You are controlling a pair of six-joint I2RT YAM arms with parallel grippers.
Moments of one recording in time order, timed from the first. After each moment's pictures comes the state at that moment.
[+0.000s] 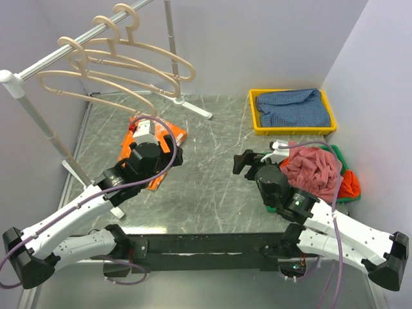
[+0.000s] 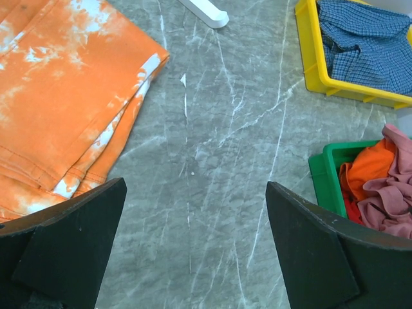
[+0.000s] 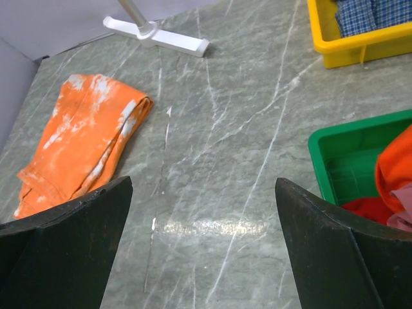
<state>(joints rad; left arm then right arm) -0.82 0.95 0.93 -0.43 -0.53 -0.72 0.94 0.77 0.64 -0.18 0.76 0.61</state>
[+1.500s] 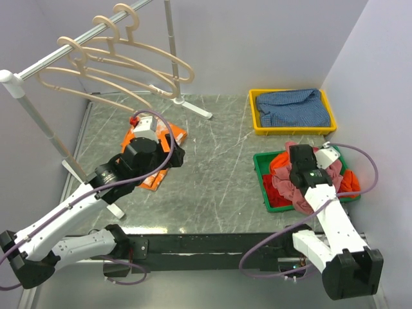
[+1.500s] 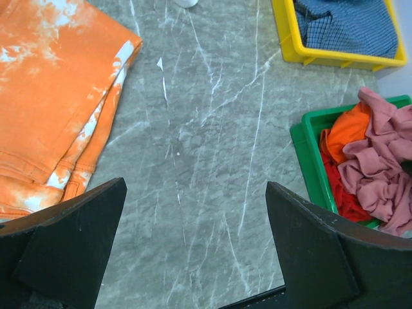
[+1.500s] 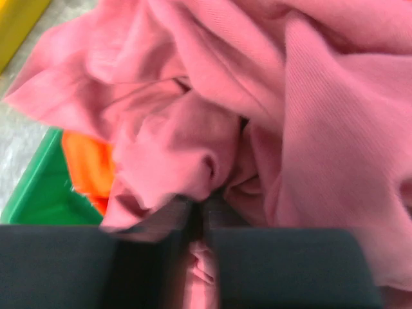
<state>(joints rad) -0.82 0.96 1.05 -0.56 -0.40 -0.67 0.10 0.93 0.70 -0.71 0.65 0.82</state>
